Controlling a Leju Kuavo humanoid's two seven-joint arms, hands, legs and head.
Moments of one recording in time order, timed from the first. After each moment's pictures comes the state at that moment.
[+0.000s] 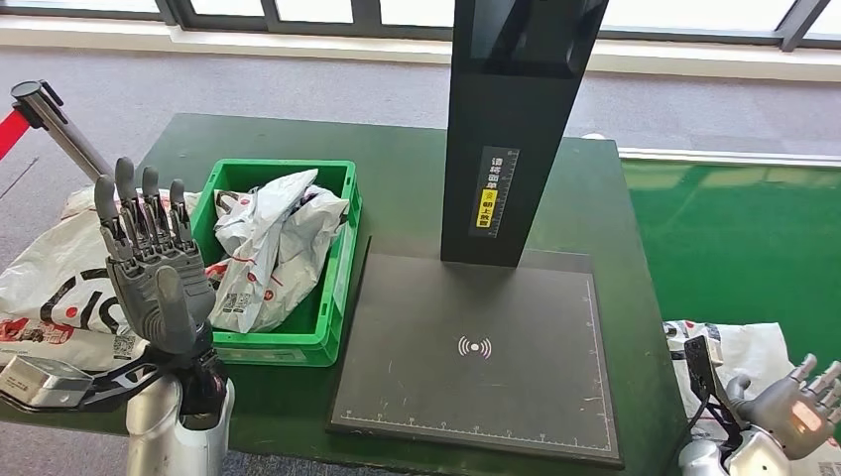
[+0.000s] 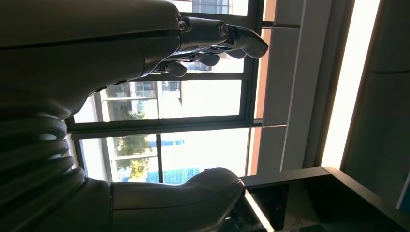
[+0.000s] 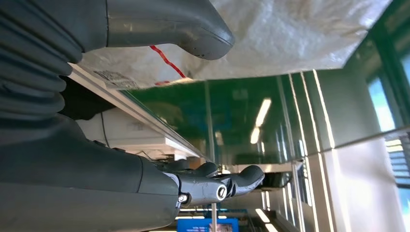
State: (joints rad) left arm -0.11 -0.29 0.12 -1.68 0.06 -0.42 -0.70; right arm -0.29 -0.04 -0.77 -0.75 1.54 -0.70 0.09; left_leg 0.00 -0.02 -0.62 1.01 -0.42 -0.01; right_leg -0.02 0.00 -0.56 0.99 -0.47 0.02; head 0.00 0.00
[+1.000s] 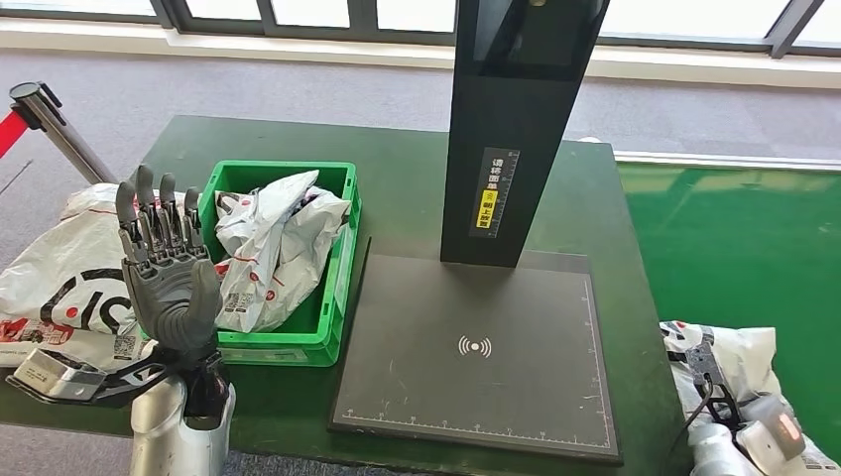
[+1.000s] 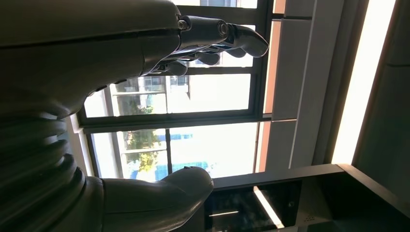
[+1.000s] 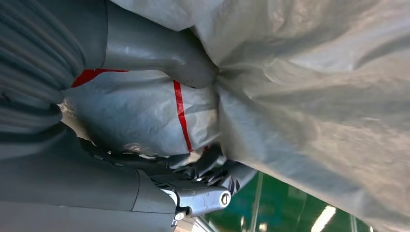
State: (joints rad) left arm -0.11 -0.29 0.15 -1.64 0.03 -0.46 -0.70; right arm -0.44 -0.16 -0.90 -0.37 1.55 -0.35 0.29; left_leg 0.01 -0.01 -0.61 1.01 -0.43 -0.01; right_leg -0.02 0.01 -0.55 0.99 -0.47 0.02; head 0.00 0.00
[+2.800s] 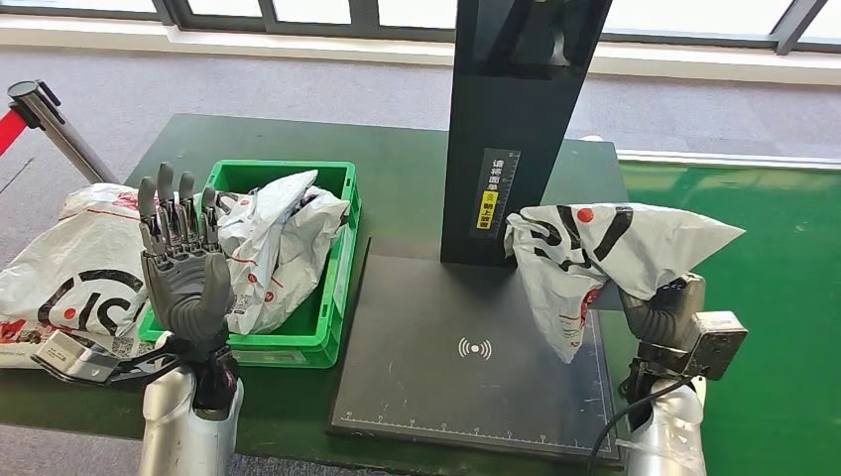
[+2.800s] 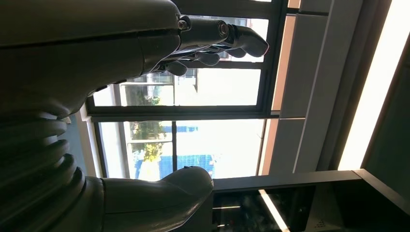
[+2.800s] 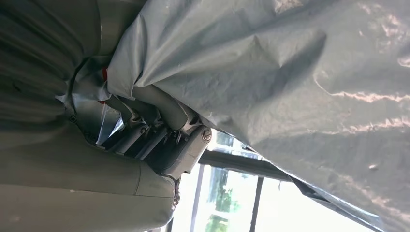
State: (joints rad) left arm -0.15 -0.29 0.16 -1.55 0.06 -0.49 -0.70; right arm -0.25 0.16 -0.38 -1.23 0.24 0.18 -0.70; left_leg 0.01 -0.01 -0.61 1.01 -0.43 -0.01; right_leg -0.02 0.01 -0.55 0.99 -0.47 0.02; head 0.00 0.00
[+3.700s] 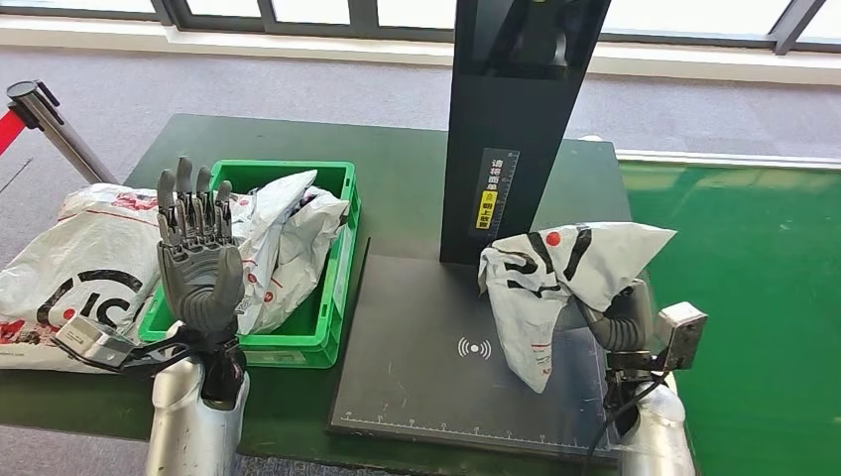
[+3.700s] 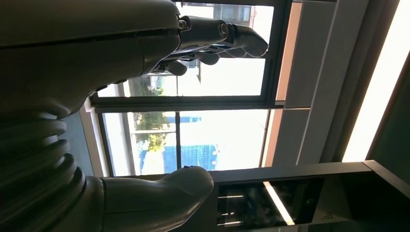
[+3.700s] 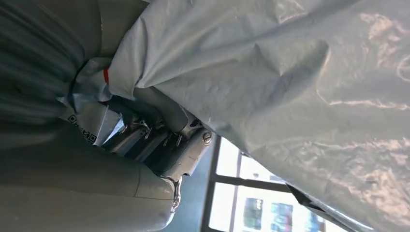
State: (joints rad) left arm -0.19 -0.30 0.16 -1.49 0.03 -0.52 -0.70; right arm -0.27 0.13 -0.31 -1.04 0.20 0.45 -0.62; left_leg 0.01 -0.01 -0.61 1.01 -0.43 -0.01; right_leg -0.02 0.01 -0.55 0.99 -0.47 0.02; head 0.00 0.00
